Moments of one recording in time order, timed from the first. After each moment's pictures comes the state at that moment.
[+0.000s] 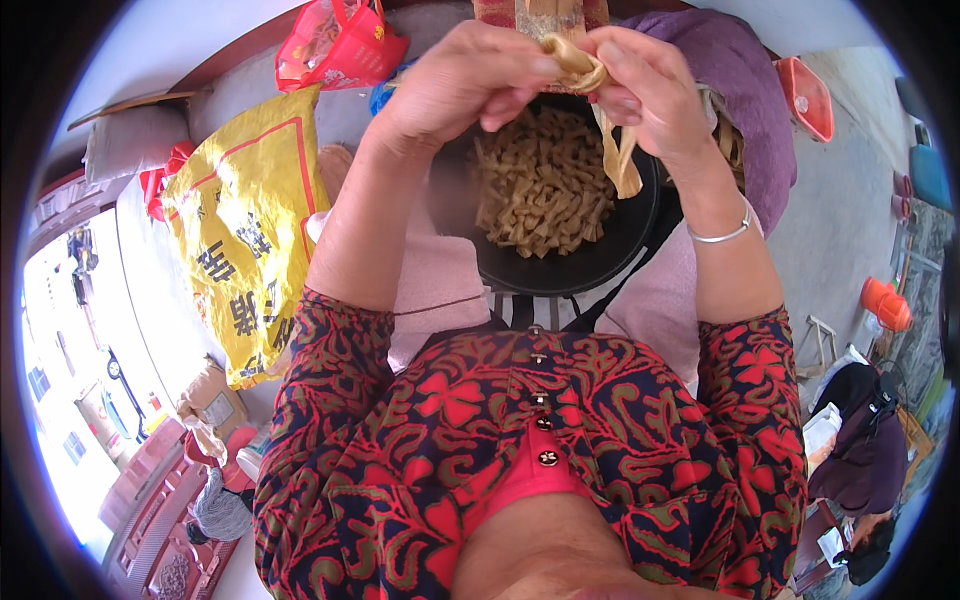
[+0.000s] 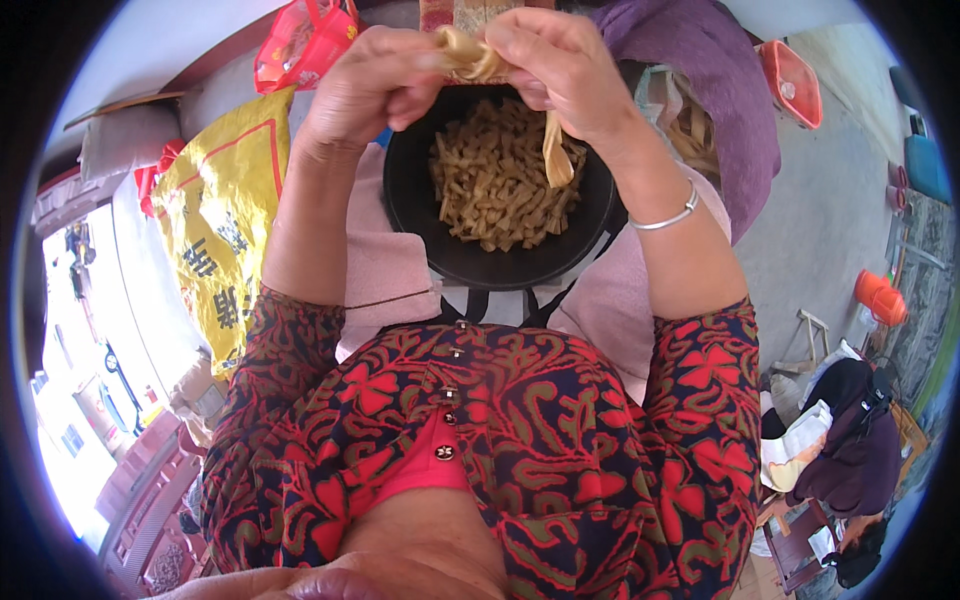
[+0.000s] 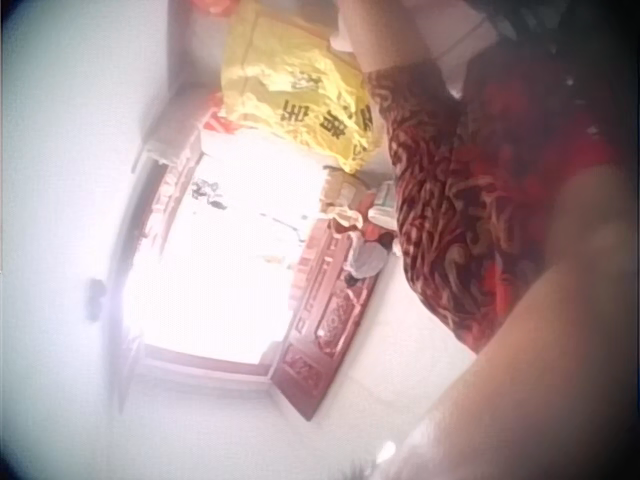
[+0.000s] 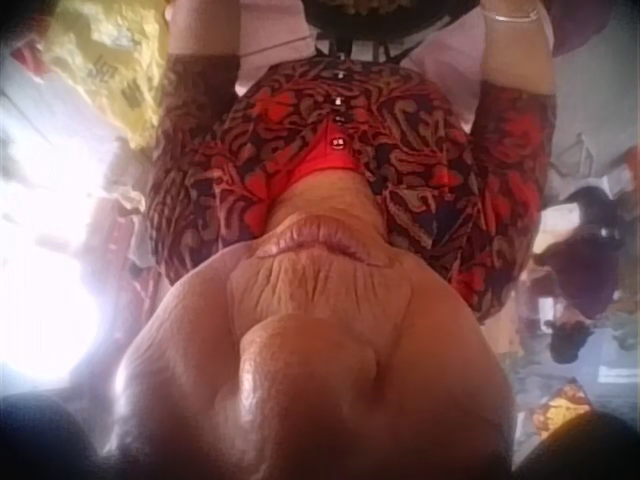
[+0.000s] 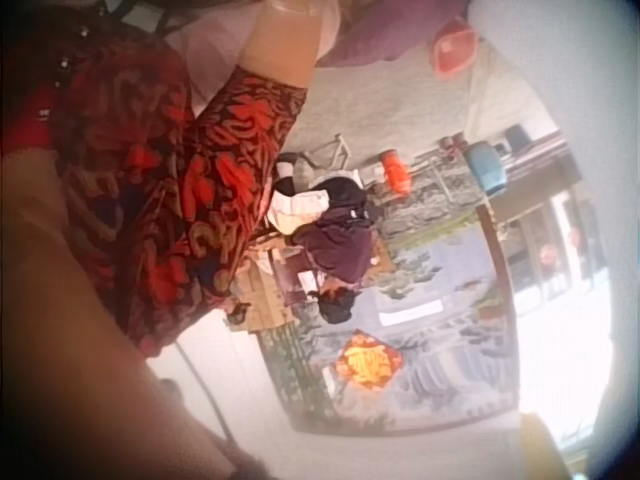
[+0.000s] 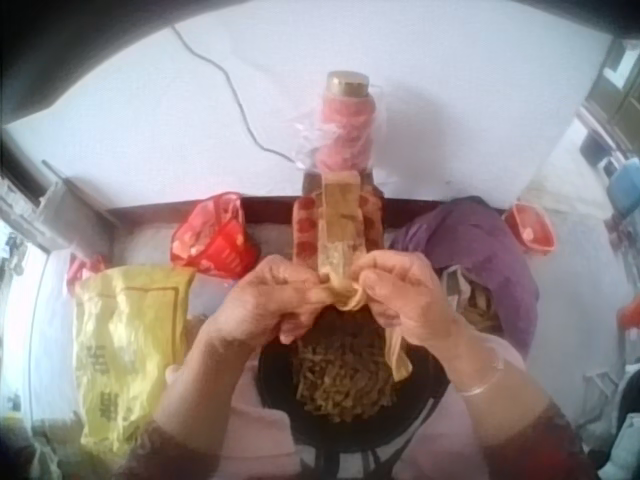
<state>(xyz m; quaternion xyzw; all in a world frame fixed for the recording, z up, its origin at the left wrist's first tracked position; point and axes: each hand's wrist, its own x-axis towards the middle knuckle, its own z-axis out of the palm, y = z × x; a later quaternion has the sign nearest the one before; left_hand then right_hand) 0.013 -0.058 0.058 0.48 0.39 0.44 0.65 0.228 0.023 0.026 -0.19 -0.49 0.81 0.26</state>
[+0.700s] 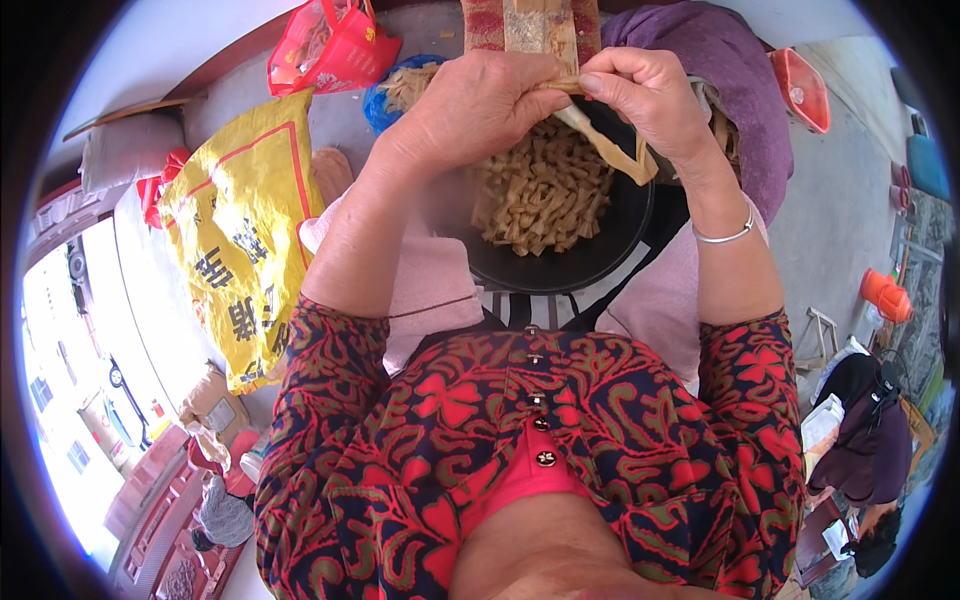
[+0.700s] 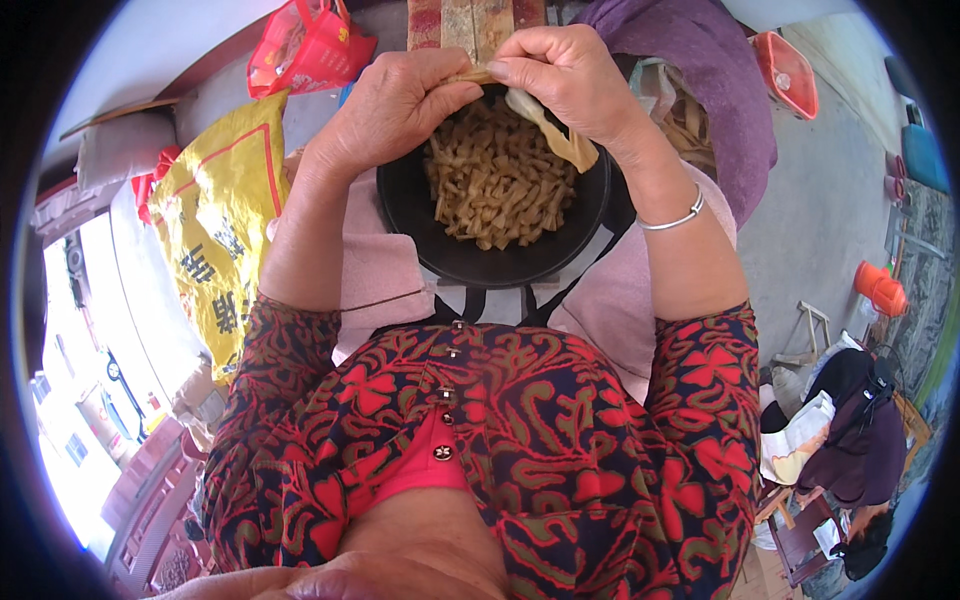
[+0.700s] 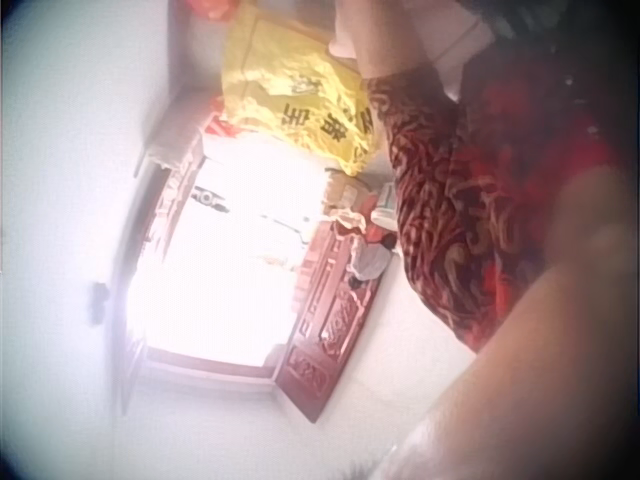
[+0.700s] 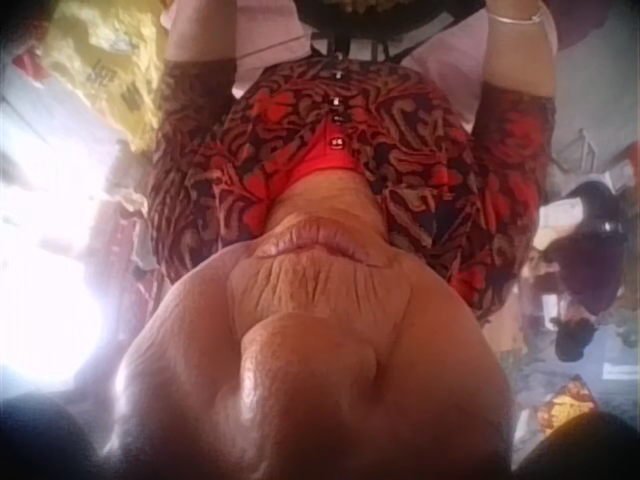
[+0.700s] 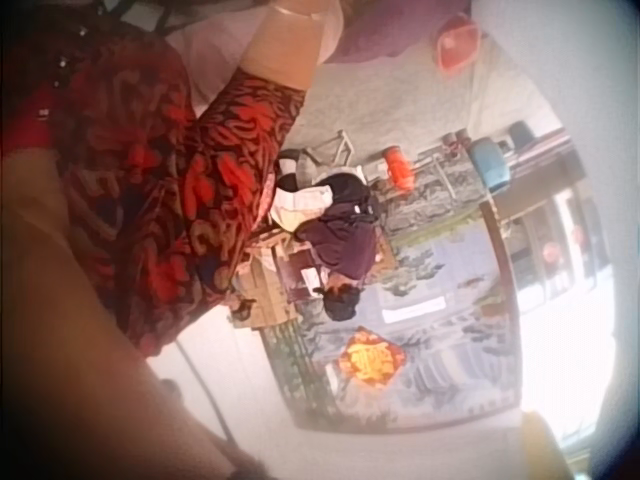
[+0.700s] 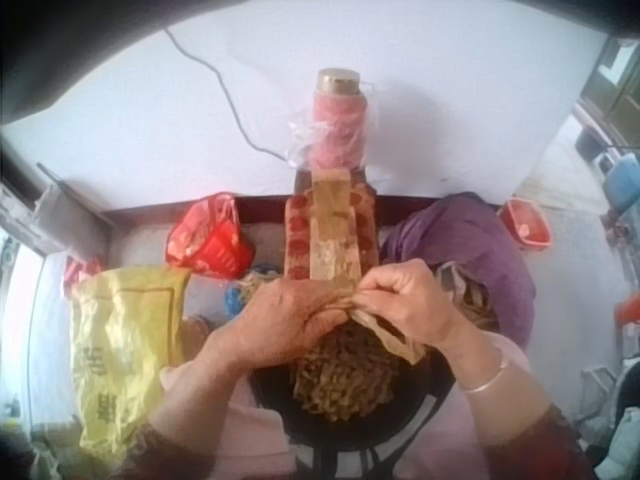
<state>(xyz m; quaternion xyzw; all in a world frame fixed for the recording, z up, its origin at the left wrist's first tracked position) 0.031 -0.066 0.044 0.76 0.54 0.27 0.23 0.233 0.020 0.018 -0.25 -0.71 0.60 0.28</state>
